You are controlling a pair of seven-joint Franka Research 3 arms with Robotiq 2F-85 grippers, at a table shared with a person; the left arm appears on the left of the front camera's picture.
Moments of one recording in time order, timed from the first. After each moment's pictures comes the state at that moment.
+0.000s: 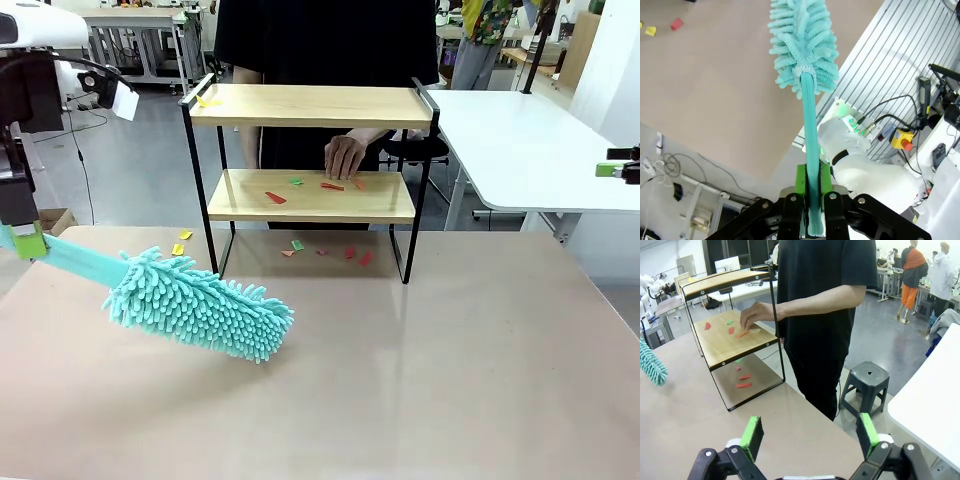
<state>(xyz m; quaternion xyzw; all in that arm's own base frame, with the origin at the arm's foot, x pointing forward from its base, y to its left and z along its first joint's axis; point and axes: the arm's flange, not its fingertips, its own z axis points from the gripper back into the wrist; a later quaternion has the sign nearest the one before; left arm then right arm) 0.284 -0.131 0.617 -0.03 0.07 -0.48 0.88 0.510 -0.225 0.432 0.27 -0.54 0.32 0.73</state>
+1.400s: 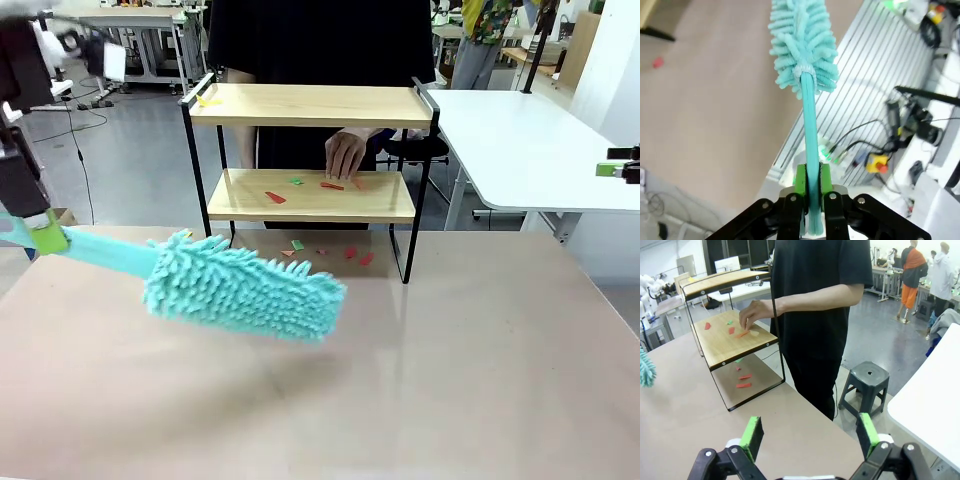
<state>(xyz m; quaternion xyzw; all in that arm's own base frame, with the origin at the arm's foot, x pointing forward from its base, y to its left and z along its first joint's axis) 0.263 -0.133 0.635 -0.14 0.02 -0.48 0.86 0.510 -0.225 0.432 0.27 -0.54 0.32 0.73</state>
